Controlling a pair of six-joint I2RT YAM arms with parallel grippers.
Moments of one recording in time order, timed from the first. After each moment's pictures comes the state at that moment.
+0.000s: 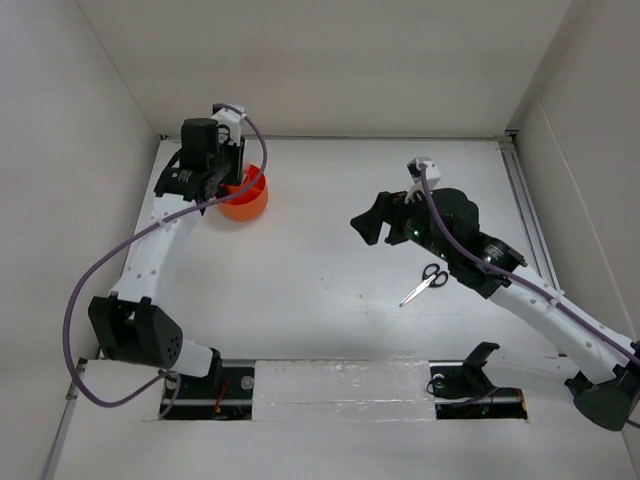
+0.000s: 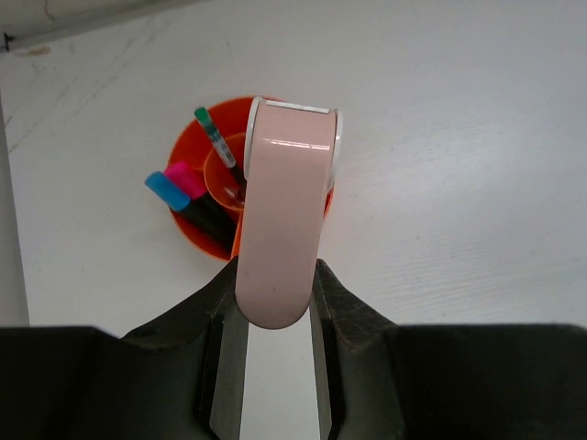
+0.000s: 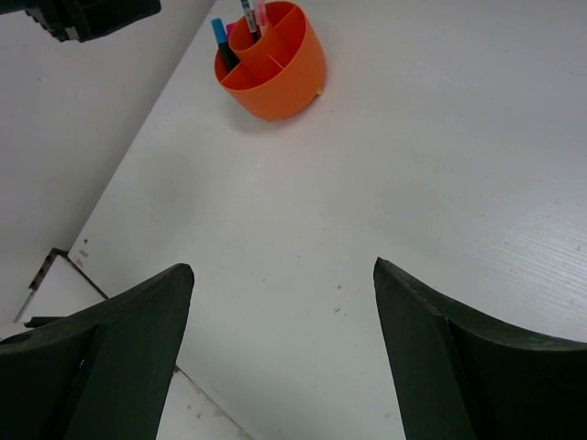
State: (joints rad) left arm -0.18 1.41 1.44 -0.56 0.01 0.07; right arm 0.74 1.05 1.08 -0.28 0.05 0.49
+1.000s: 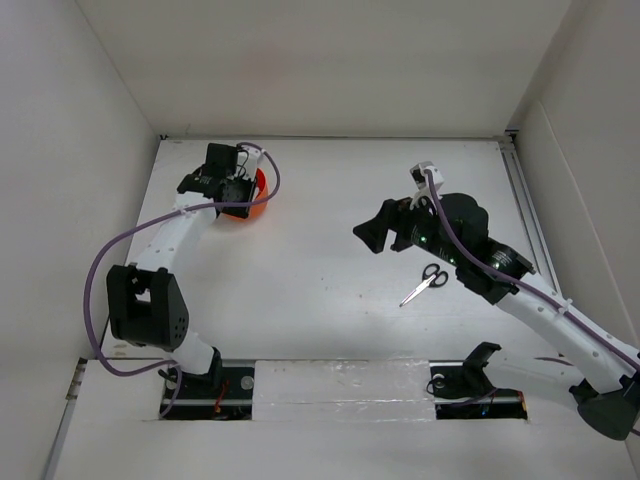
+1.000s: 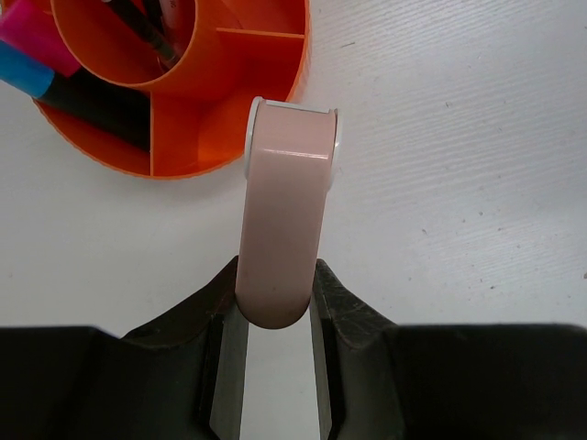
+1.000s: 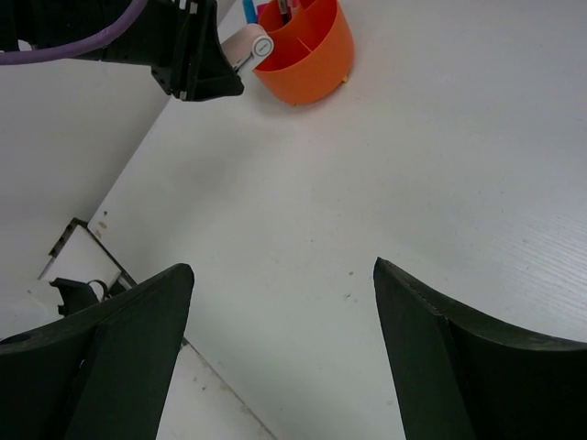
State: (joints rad) left arm -0.19 1.54 1.31 -0.68 0.02 0.14; right arm 0.72 1.00 1.03 -0.28 -0.06 0.46
